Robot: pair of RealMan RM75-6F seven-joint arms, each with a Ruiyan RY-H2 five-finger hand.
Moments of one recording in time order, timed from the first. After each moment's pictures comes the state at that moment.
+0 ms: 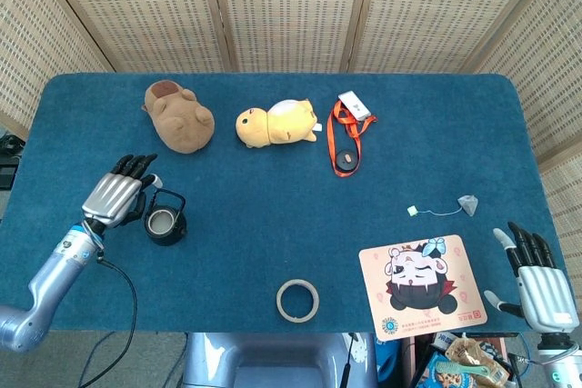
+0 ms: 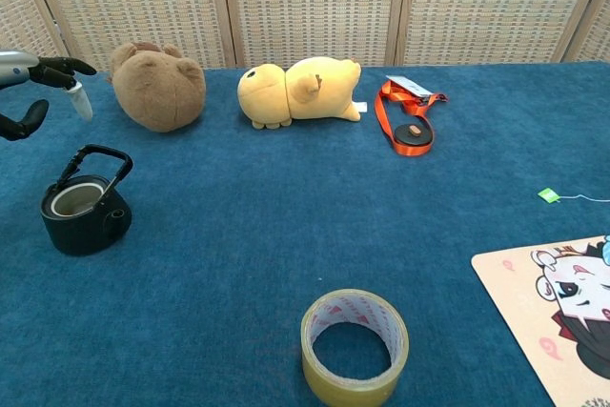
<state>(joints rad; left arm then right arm) -0.58 -1.20 -0.18 -1.56 1.23 0.85 0.21 0.04 -1.14 0.02 -1.60 -1.51 1.47 0.00</state>
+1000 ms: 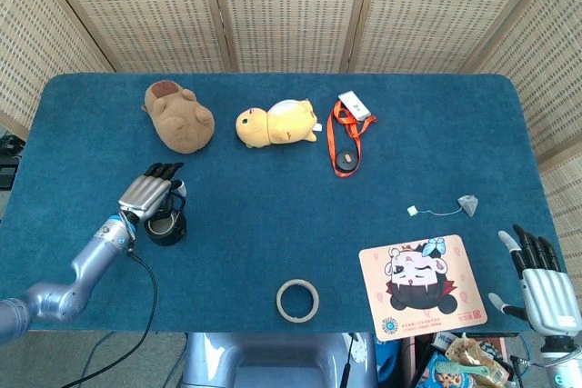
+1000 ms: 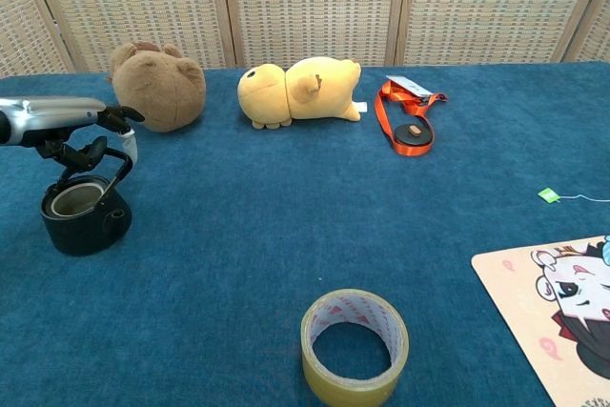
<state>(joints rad) -0.73 -1.35 -0.14 -1.39 1.06 0.70 0.21 0.03 -1.13 0.02 -1.61 -1.49 1.47 -0.02</state>
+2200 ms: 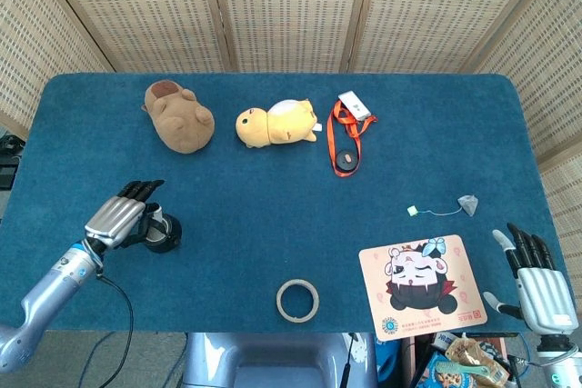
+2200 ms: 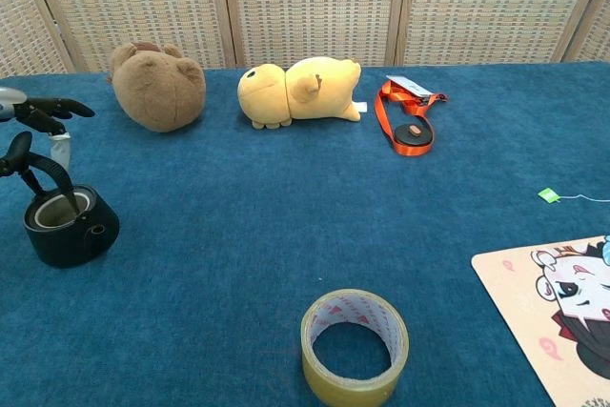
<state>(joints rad) -0.60 -1.10 -0.03 -1.70 1.26 0.87 0.08 0.03 -1.14 0.02 -1.60 -1.52 1.48 0.00</state>
